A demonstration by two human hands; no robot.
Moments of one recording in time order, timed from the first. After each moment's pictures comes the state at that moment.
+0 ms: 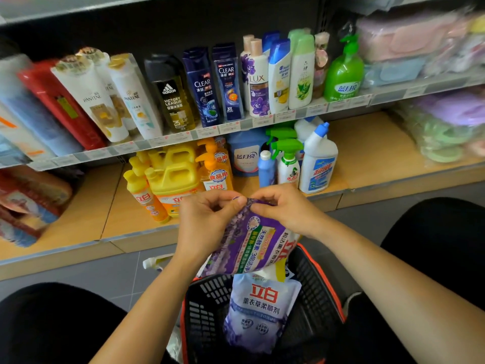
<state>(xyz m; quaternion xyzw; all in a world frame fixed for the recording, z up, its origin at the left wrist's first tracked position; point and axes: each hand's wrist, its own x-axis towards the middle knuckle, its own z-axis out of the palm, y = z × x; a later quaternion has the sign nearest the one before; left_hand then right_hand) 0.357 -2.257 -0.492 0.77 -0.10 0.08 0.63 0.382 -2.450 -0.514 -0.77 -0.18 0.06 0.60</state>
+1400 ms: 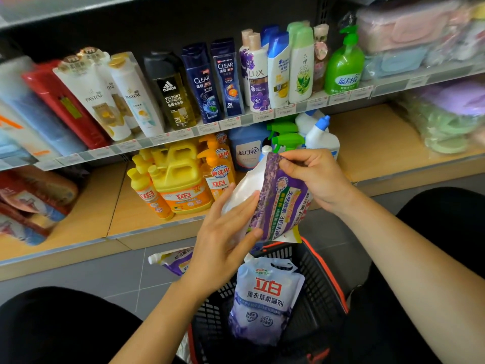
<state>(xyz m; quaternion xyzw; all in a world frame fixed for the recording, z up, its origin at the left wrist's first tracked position) 0.319 -2.252 -0.509 0.87 -0.31 0.10 0.37 0.392 -2.484 -0.487 -0.66 -0.07 -0.04 0.75</state>
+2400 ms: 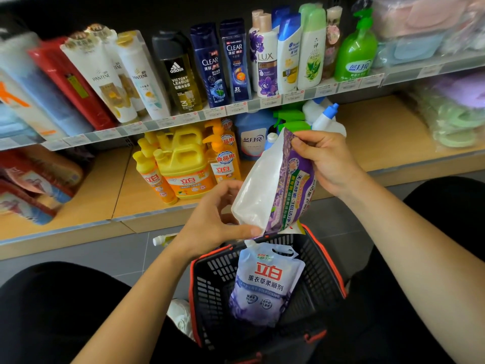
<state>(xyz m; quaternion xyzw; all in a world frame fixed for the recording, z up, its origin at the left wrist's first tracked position) 0.333 -2.229 -0.502 0.76 -0.19 -0.12 0.61 0.399 -2.490 -0.494 -0.62 -0.05 -0.02 0.78</state>
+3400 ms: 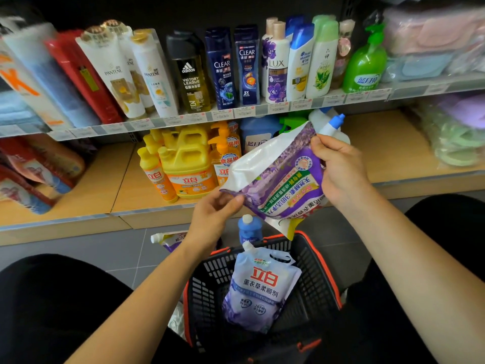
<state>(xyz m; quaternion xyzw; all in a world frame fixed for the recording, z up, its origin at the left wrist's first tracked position) 0.348 -2.239 -0.543 0.65 -0.05 -0.04 0.76 0.393 -2.484 -0.481 -0.54 0.13 -0.09 0.82</state>
